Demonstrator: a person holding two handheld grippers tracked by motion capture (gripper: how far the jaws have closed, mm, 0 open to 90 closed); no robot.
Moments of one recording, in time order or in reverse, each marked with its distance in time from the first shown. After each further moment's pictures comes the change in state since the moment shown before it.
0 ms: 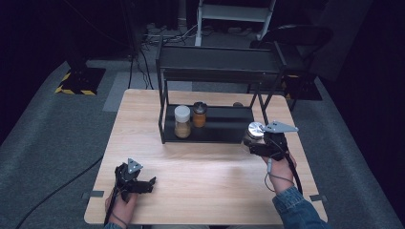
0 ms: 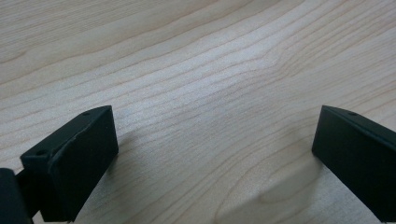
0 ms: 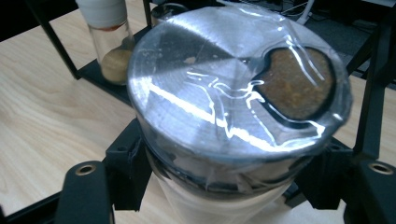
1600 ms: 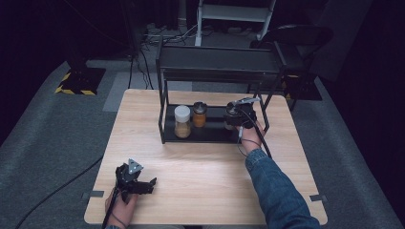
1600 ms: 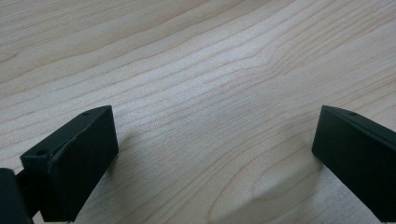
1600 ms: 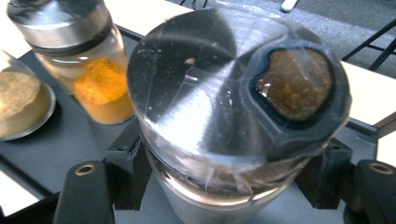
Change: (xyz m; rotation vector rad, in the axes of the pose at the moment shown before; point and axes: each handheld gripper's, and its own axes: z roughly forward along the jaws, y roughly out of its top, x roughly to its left) left arm -0.001 0.000 -0.001 0.001 -0.010 0.010; right arm -0.035 0.047 0.163 0.114 -0.031 0.058
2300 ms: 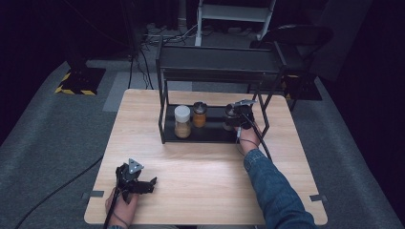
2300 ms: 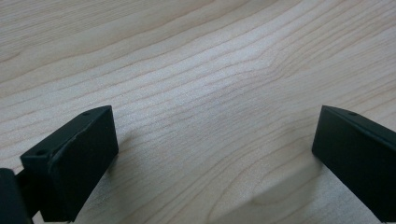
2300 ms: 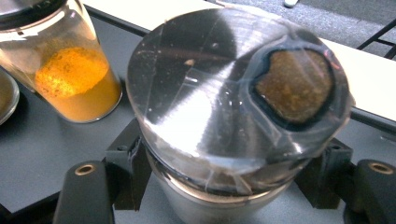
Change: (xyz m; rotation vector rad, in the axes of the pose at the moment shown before) left arm -0.003 0.001 0.001 0.000 0.012 -0.012; right arm -0.012 -0.012 0.028 0.005 0.012 0.003
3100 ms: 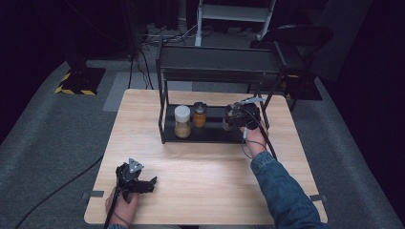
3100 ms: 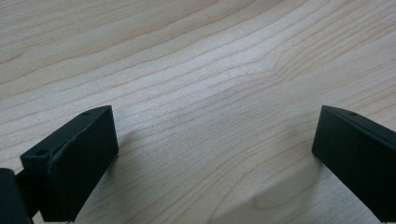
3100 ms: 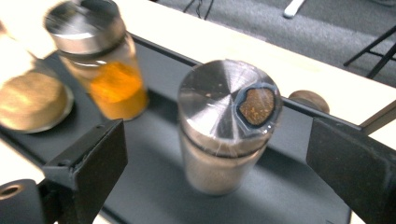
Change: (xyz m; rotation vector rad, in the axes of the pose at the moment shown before) left arm 0.000 0.001 0.001 0.001 0.005 -0.005; right arm 0.009 0.011 -0.056 -0.030 0.009 -0.017
